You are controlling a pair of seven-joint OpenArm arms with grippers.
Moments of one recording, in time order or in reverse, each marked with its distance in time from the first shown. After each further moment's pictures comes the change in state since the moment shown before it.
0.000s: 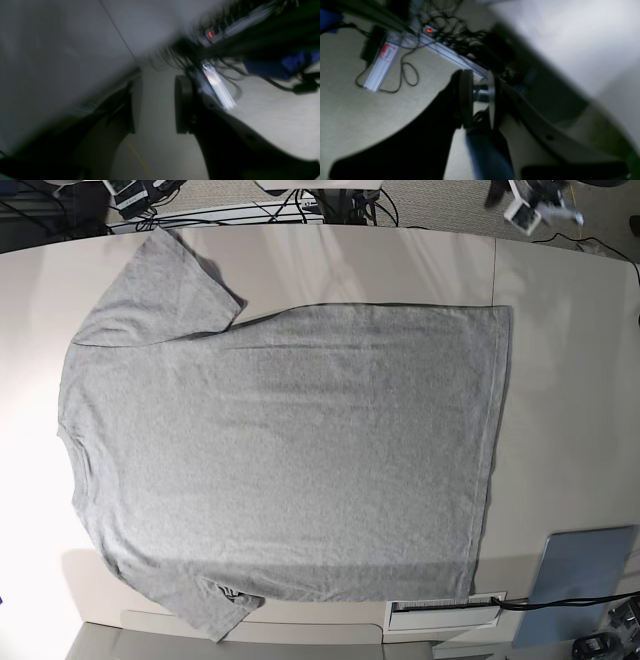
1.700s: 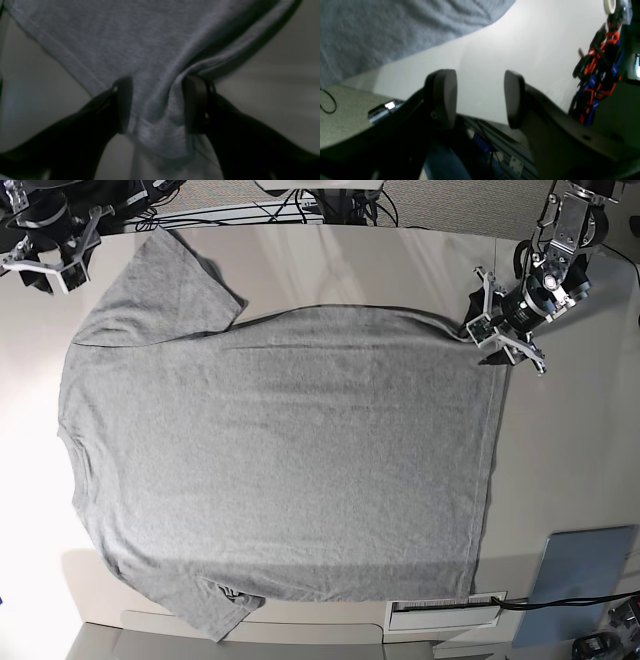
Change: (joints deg) left arm -41.3 -12.6 29.0 -30.9 24.9 5.0 -20.4; right arm 20.5 -0.2 9.9 12.7 0.7 4.1 -29.1
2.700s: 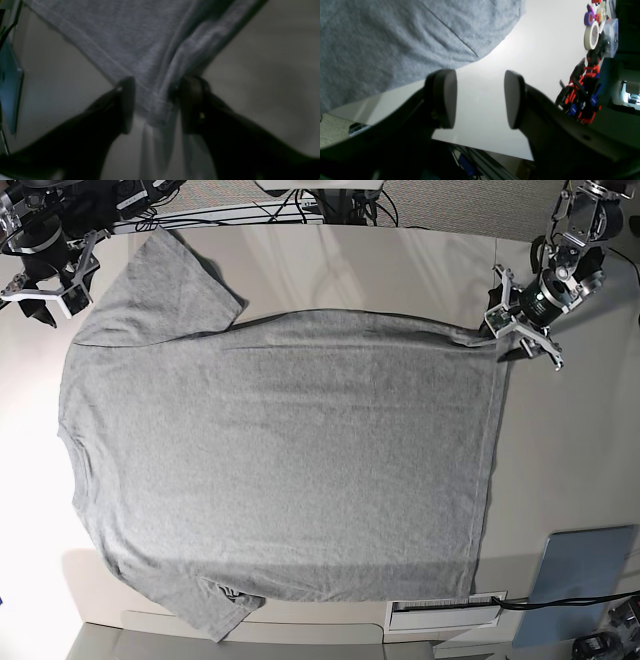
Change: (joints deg) left arm 3.1 -2.8 -0.6 -2.8 5.2 4.1 -7.5; right arm 5.5 3.3 0.0 0.0 -0.2 5.5 1.5
